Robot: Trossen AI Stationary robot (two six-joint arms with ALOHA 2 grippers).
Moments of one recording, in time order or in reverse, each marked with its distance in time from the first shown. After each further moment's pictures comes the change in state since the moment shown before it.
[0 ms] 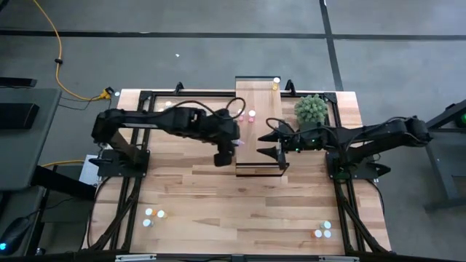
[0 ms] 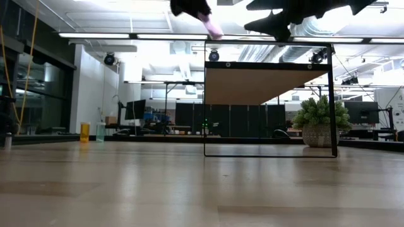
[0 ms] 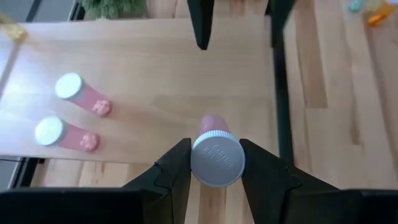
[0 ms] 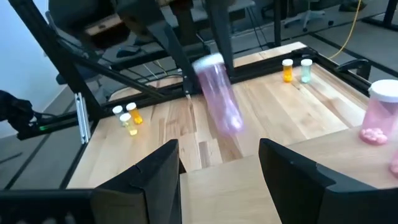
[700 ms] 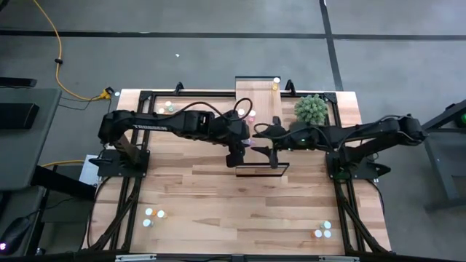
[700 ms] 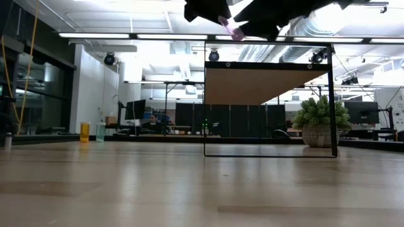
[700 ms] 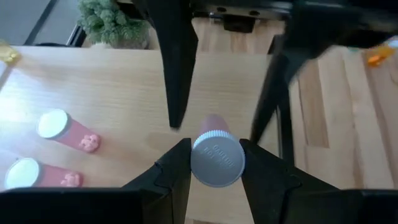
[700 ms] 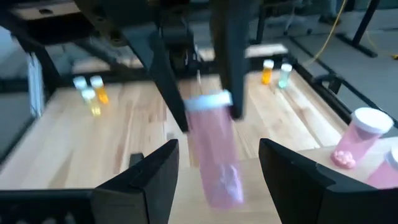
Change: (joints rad) left arm 0.009 0.067 -0.003 0.165 -0.001 -0.035; right arm 0.000 0.121 0.125 -0.106 0.069 -0.192
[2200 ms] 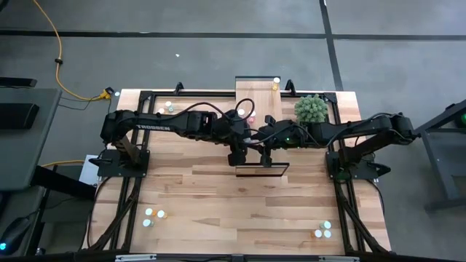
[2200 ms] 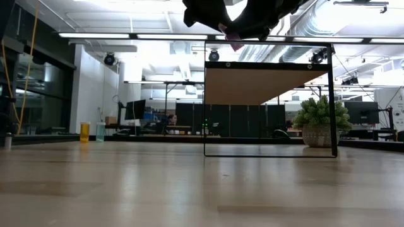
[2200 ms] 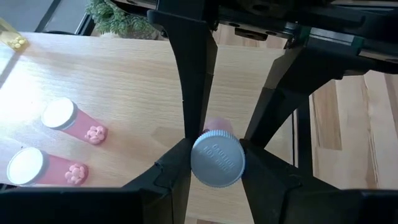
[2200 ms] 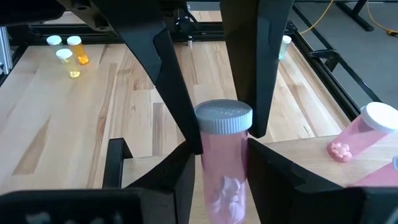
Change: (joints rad) left arm 0.007 0.012 -0.002 -0.005 -0.033 -0.027; right arm -0.009 0.118 0.178 -0.237 0.026 -0.034
